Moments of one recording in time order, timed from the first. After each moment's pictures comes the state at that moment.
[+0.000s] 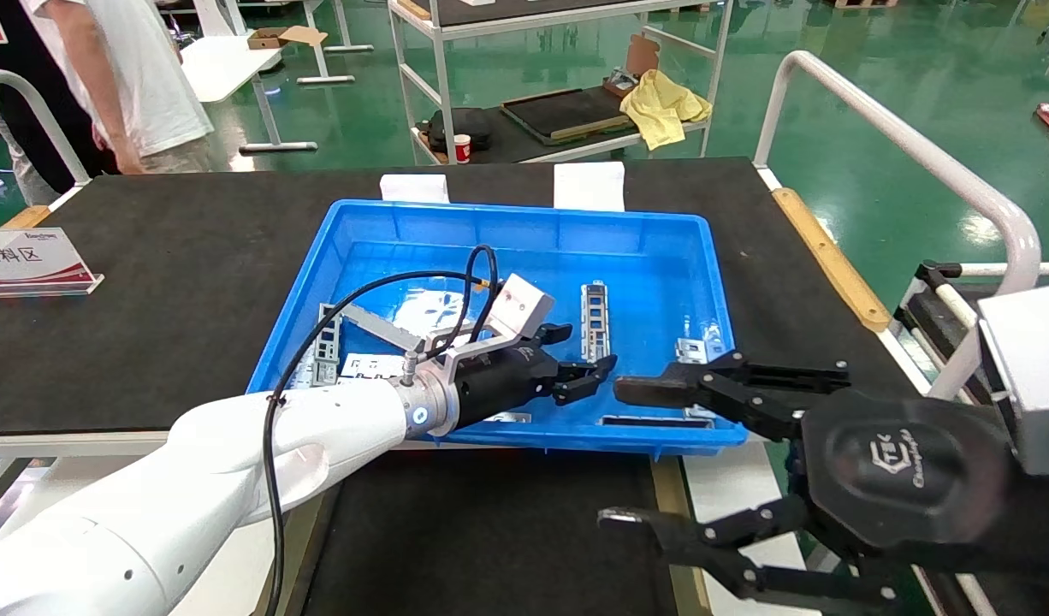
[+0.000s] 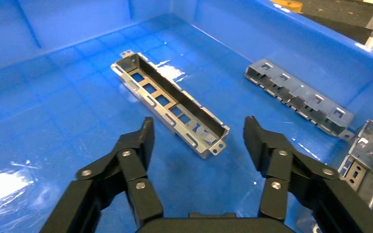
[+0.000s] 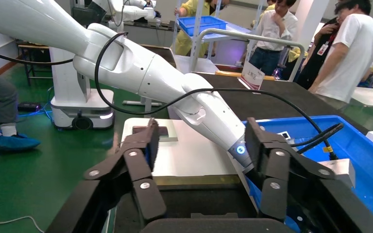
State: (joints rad) left arm -1.43 1.37 1.12 -0.46 0.71 0.55 0.01; right arm 1.10 -0.57 -0.38 1.27 -0.66 -1.46 0.13
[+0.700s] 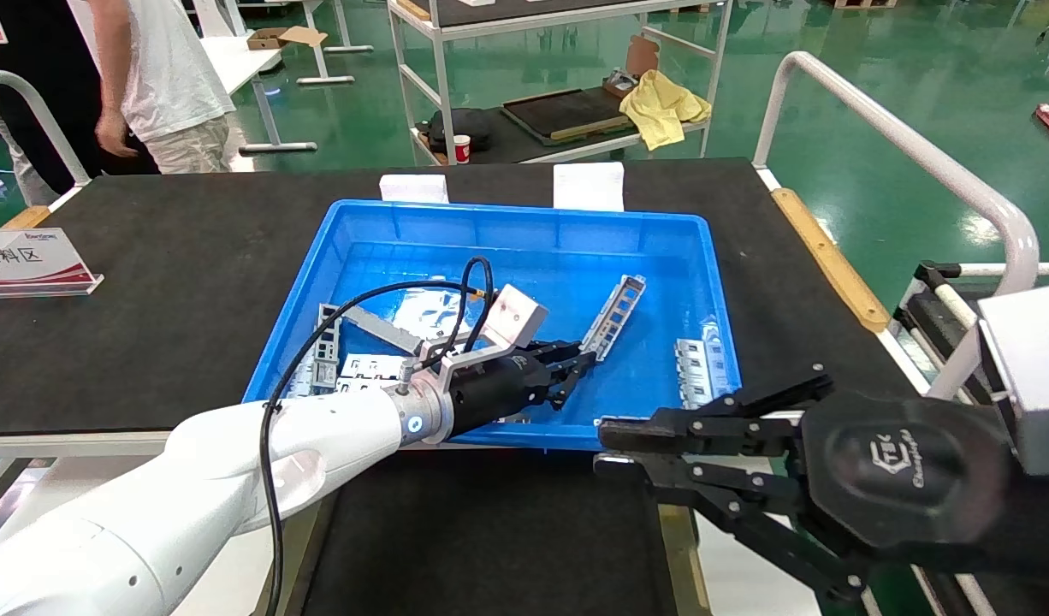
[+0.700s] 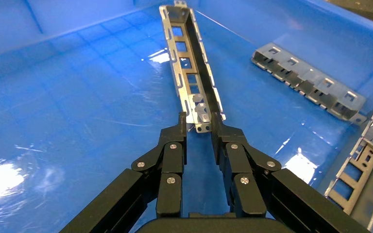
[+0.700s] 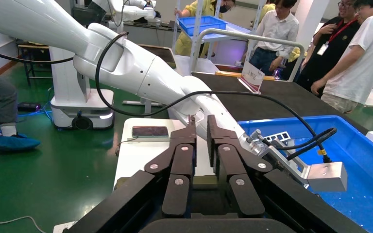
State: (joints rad) left arm -1.43 1.36 1.19 -0.43 0.61 0.55 0.08; right arm 1.10 -0.57 -0.38 1.27 -0.66 -1.46 0.13
